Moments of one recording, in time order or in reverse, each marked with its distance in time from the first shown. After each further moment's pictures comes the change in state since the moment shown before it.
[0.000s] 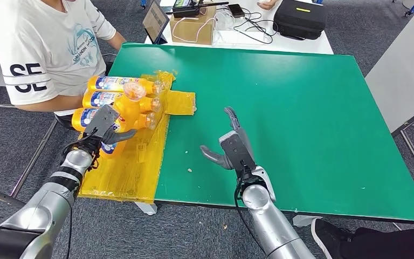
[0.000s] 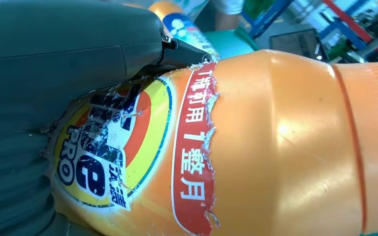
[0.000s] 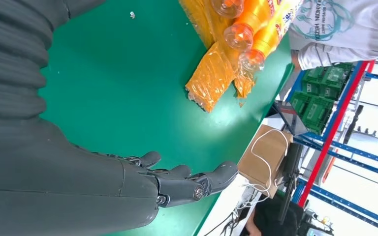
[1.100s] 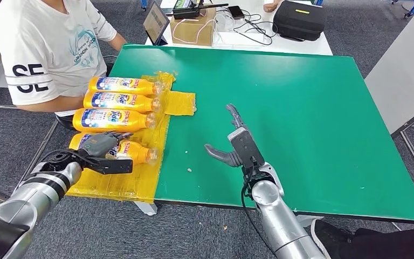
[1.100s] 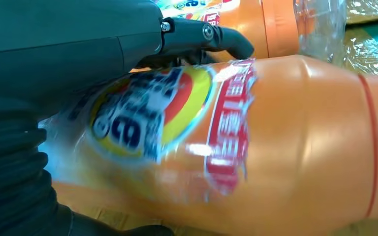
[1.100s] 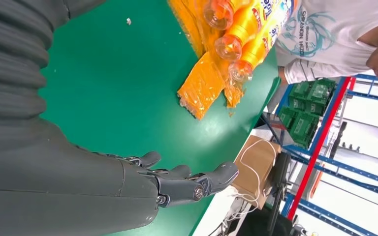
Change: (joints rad) left arm -0.071 0.138 -0.356 0.229 -0.583 -0.034 -0.072; right arm -0.014 -0.042 -0.011 -0.027 -0.060 0.109 -0.016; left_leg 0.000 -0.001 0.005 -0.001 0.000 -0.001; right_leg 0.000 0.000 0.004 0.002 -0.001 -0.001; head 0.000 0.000
